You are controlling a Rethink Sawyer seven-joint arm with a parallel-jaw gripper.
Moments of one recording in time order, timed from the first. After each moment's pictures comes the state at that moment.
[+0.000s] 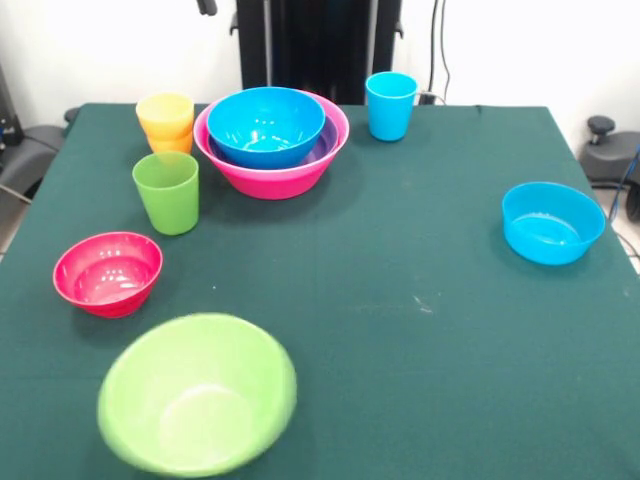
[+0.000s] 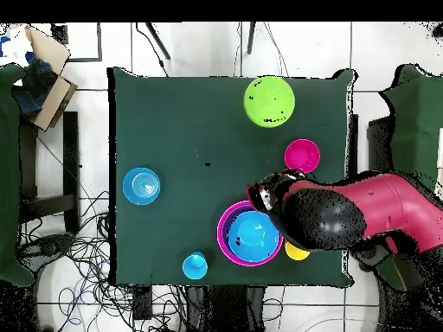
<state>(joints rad) -1.27 -0.95 1.28 1.99 -0.50 0.85 1.55</state>
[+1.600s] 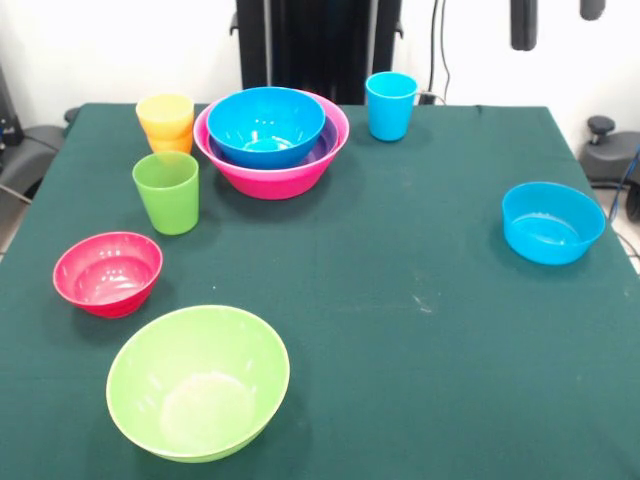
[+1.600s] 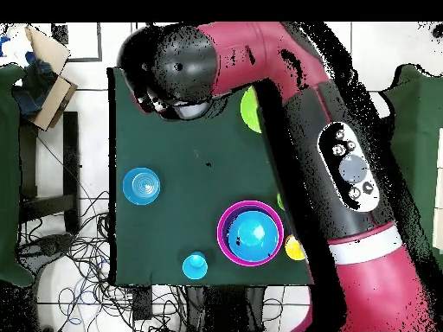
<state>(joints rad) -0.64 -0.72 1.04 1.26 -0.52 1.27 1.55</state>
